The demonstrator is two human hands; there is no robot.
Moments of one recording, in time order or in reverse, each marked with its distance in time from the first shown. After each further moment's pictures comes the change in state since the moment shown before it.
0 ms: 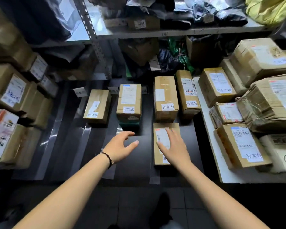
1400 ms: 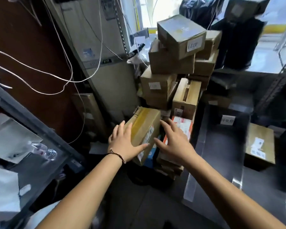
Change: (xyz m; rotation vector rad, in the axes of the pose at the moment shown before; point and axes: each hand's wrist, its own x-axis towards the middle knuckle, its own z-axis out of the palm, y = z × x) left_hand -0.237 -0.451 -0.449 0.422 0.544 -0.504; right_hand -0.045 -0.624 0.371 -0.185 -0.201 -0.716
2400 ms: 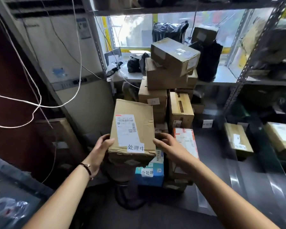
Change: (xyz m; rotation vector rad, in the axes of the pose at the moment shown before) left_hand 0.105 -0.151 -0.037 -1.413 -0.360 0.052; right_hand 0.044 -0.088 0.036 0.708 0.084 0.432
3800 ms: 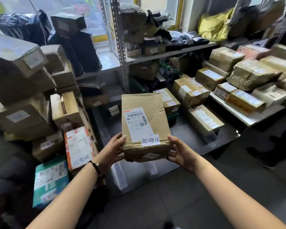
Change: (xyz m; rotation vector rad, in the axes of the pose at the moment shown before) left_hand -0.045 -0.069 0.385 0.223 -0.754 -0.247; right_hand -0.224 0.199 -0.248 0.750 0.505 0.170
